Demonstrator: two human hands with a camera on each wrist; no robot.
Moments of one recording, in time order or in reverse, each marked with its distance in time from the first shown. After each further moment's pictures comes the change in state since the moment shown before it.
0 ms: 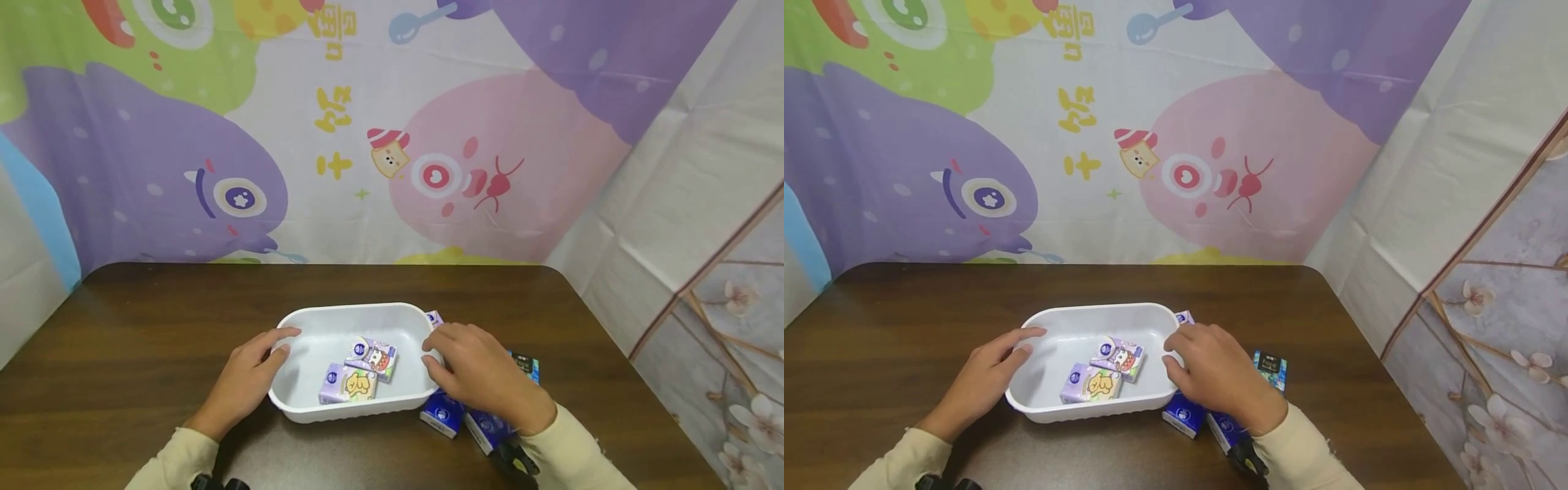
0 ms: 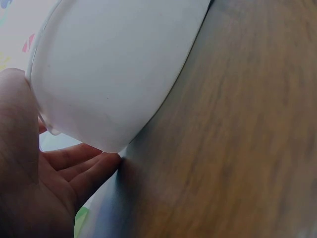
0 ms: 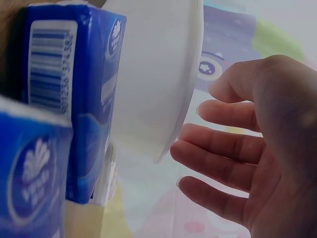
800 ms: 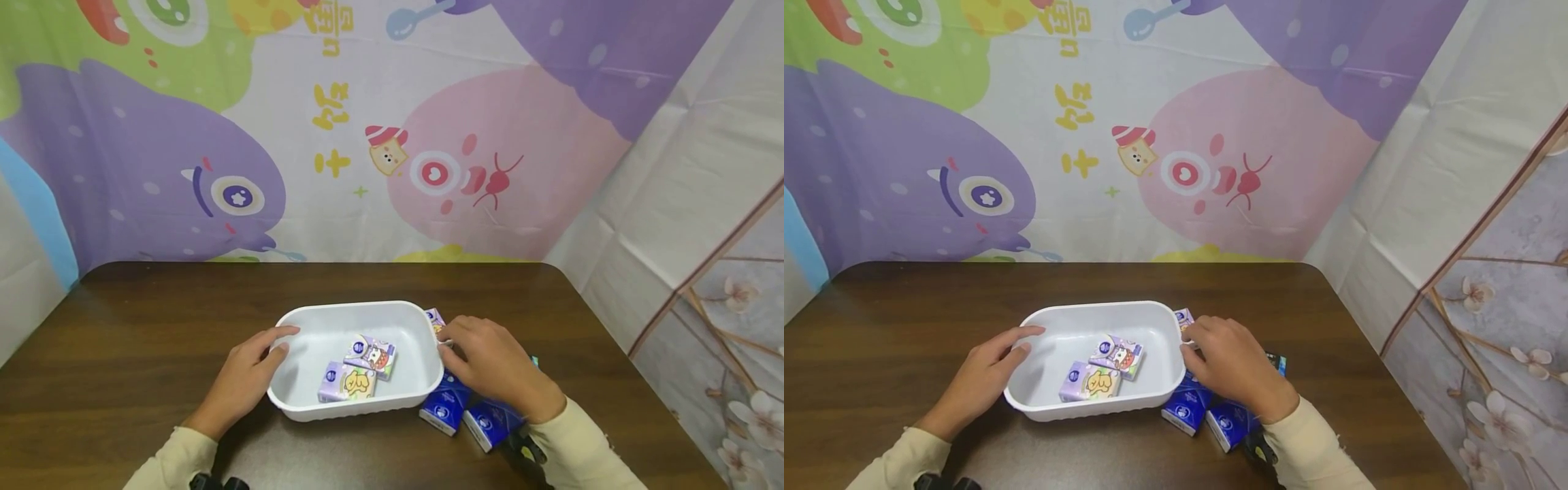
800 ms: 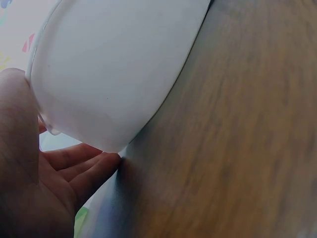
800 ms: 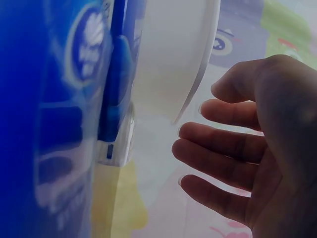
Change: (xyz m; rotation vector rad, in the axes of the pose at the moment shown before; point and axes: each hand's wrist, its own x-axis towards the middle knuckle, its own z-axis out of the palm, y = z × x) left_hand 0.001 0.001 -0.001 0.011 -0.016 -0.016; right_hand -0.008 0.023 0.004 0.020 0.005 0.084
